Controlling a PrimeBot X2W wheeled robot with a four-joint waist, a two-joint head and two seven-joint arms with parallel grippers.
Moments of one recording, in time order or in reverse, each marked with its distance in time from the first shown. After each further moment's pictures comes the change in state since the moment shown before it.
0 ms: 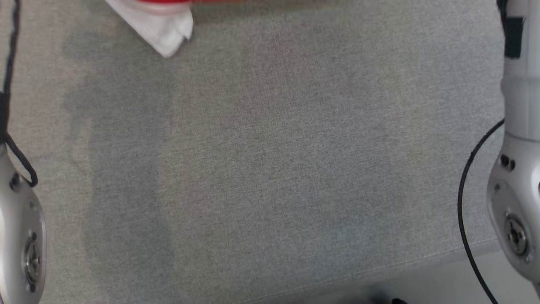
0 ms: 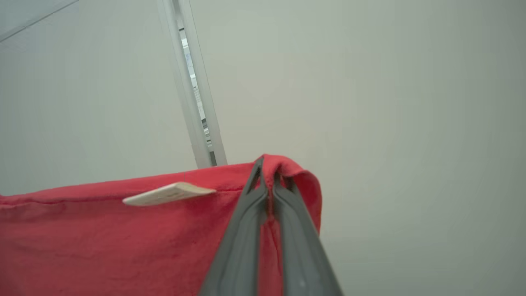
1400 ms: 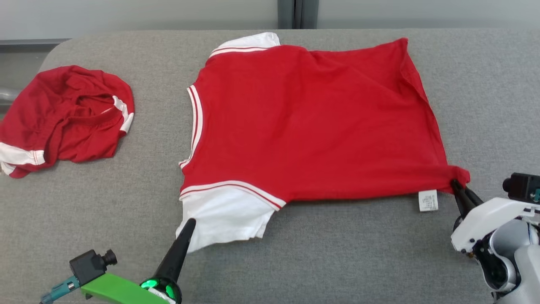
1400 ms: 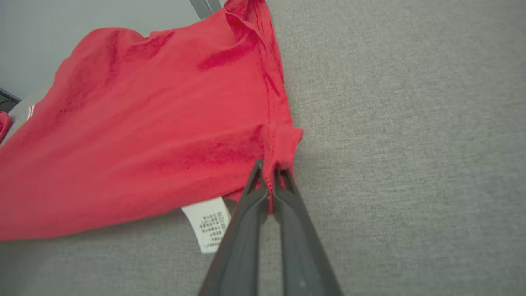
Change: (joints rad) left arm 1.357 0.181 -0.457 -0.415 -0.535 -0.035 0.062; right arm 1.120 -0.183 -0.014 -0.050 0.144 0.001 0.228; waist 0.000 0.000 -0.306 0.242
